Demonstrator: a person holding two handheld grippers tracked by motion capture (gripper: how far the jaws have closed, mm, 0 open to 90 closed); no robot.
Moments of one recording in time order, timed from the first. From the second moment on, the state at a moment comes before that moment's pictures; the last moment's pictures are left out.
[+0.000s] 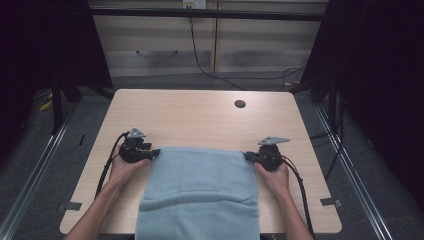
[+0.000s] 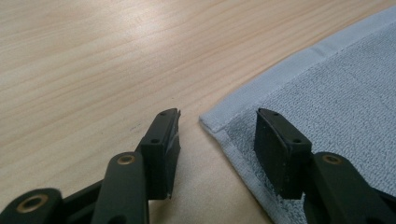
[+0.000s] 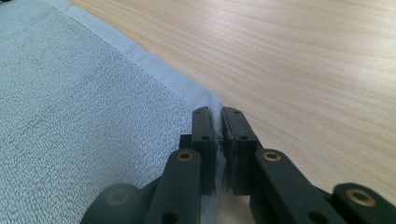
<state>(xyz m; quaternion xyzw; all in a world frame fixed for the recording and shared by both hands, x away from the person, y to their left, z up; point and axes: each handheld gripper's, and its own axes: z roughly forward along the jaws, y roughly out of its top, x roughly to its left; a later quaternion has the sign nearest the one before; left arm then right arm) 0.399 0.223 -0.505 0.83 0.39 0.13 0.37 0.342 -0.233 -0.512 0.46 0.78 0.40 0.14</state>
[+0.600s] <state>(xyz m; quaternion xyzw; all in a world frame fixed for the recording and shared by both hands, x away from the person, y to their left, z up) 0.377 0.221 -0.479 0.82 0.35 0.08 0.45 0.335 -0.240 -0.483 0.45 0.76 0.45 0.15</state>
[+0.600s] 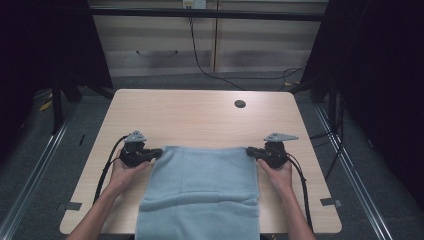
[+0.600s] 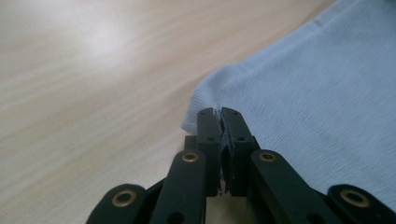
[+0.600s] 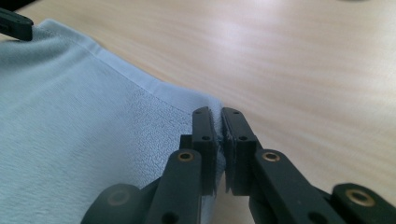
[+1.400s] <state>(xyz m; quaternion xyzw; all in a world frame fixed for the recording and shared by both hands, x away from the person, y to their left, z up) 0.418 0.241 -0.341 0.74 0.35 0.16 0.55 0.375 -0.241 -0.331 0.41 0.71 0.53 0.22</state>
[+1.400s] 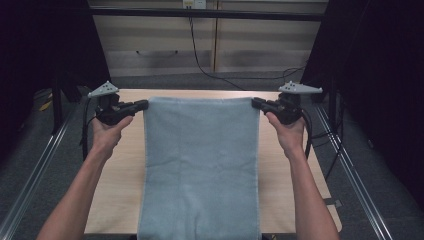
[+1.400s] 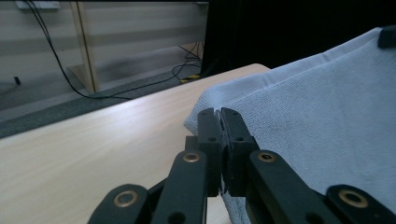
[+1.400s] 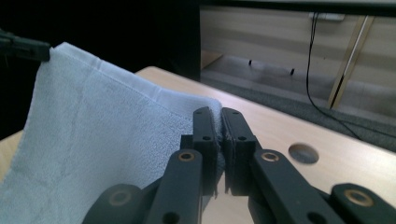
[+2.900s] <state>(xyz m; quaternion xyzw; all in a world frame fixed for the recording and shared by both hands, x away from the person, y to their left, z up) 0.265 0.274 -0.404 0.76 0.30 0.09 0.57 0.218 -0.254 -0.385 0.36 0.73 0.56 0.15</state>
